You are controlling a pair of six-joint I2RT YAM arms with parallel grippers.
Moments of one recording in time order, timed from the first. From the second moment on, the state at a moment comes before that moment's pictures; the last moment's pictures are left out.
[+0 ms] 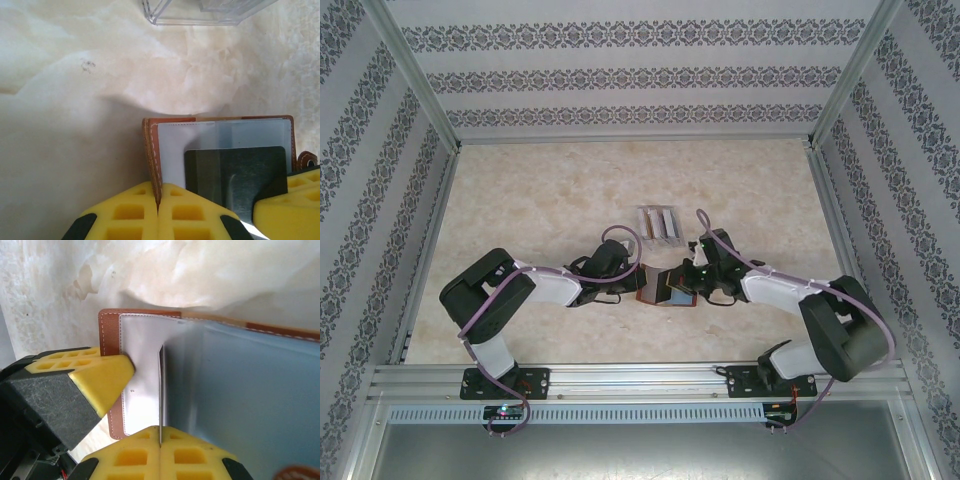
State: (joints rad) left arm -0.75 1.74 0.69 0.31 0.19 -0.88; right arm 0.47 1.39 0.53 -0.05 -0.54 0.88
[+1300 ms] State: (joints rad) left arm -0.74 1.74 0.69 0.28 0.18 -0.88; right arm 0.38 1.52 0.50 0.05 -0.68 0.84
